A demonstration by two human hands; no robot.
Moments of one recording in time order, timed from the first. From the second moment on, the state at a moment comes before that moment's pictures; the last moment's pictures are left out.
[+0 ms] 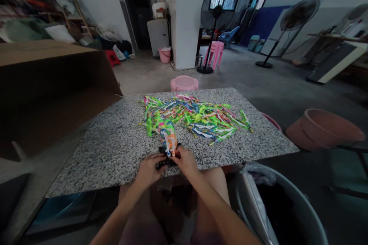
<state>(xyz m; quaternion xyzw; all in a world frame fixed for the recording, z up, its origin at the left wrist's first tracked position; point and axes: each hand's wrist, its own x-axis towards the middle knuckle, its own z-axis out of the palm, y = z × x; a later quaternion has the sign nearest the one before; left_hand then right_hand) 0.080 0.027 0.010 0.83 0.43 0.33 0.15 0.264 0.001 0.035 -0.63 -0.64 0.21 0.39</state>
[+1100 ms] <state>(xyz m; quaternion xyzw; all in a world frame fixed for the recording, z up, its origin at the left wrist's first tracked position) 0.065 -0.018 0.048 0.77 0.44 0.41 0.22 0.255 -0.055 0.034 -0.64 -0.58 0.14 0.48</state>
